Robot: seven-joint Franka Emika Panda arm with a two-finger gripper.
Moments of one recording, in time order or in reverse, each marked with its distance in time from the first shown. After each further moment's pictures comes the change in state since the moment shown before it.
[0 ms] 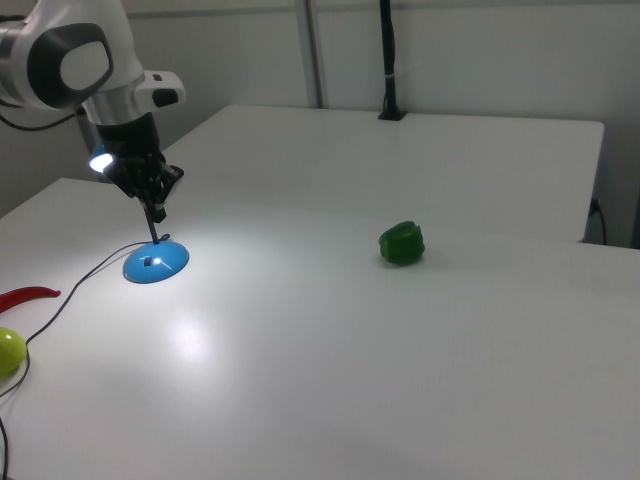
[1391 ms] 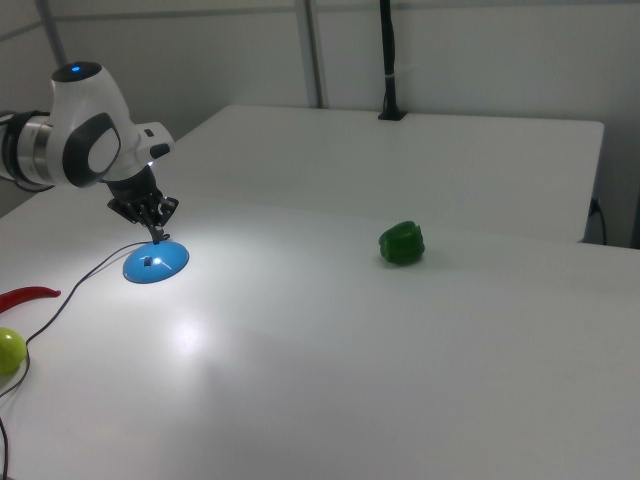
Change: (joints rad) arm 0.062 0.258 0.120 -0.049 0.033 0.510 -0.002
